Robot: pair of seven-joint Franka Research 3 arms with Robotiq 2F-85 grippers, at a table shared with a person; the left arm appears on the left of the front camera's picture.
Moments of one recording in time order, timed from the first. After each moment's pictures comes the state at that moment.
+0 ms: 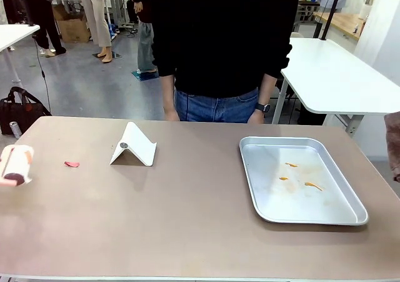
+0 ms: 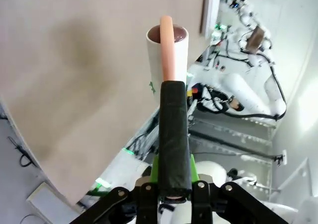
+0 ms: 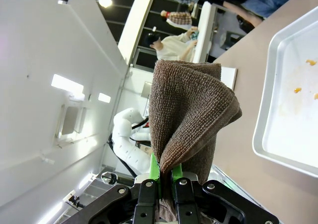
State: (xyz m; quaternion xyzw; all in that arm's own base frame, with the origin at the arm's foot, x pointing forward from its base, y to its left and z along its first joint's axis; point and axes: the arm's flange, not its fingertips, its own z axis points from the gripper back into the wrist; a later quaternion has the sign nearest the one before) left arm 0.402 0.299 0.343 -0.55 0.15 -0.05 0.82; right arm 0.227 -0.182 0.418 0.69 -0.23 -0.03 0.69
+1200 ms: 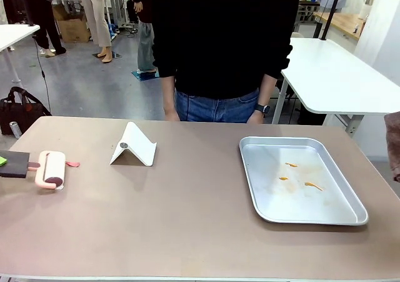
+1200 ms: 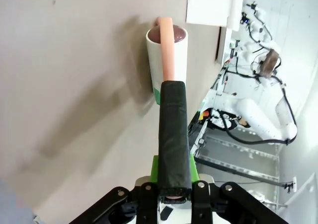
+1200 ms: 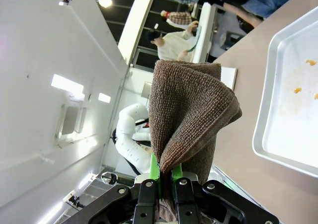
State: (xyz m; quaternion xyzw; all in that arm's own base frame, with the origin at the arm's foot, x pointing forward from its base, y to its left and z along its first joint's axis) left arm 0.459 0.249 0.283 -0.54 0.11 -0.04 0.83; right arm 0.227 -0.182 0.418 0.69 -0.23 -0.03 0.69
